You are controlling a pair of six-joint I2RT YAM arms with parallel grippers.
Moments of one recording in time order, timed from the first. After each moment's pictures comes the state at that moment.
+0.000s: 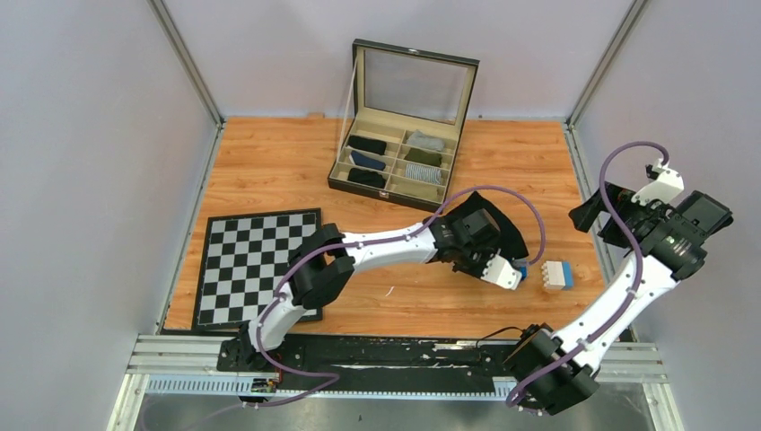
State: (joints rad) left arm -1.18 2.24 1.83 -0.50 0.27 0.96; right arm -0.85 1.03 1.24 -1.04 -0.72 -0.25
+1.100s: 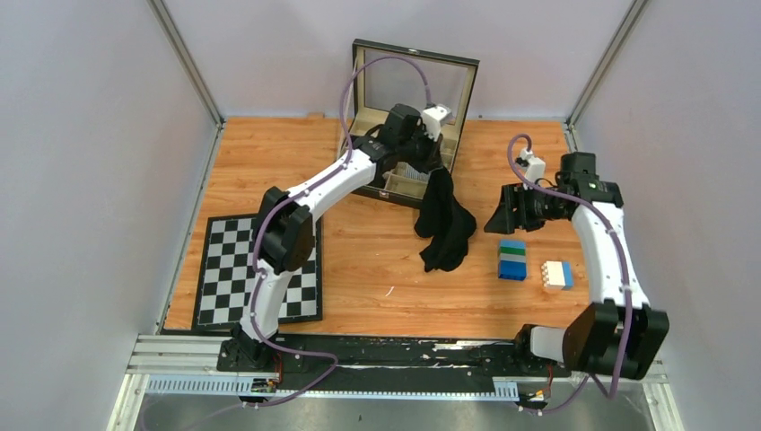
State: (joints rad) left arm -0.71 2.13 1.97 -0.33 0.36 -0.05; right arm -0.15 1.22 1.18 -1.08 -0.75 -0.32
